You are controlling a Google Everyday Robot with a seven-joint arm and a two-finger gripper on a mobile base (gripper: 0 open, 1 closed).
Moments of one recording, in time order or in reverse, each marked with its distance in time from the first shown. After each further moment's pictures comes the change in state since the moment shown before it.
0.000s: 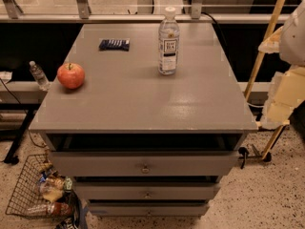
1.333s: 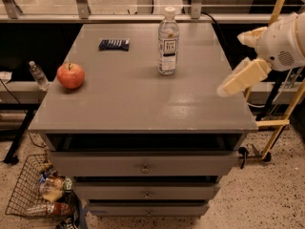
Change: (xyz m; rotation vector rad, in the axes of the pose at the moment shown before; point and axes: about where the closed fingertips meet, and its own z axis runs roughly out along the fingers) arm -0.045 -0.084 0.057 0.106 -0.532 0.176
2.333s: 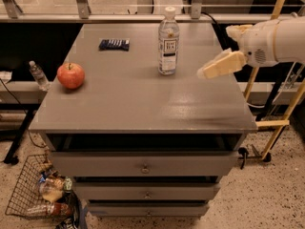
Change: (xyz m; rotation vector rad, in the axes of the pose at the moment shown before) arm -0.029 -0.039 0.047 0.064 -0.257 0.096
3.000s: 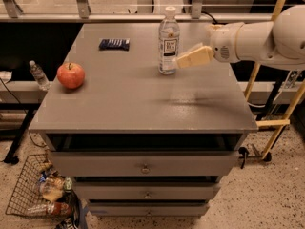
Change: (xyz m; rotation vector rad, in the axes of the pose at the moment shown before) arm -0.014 -0.026 0.069 0.053 -0.102 0.071
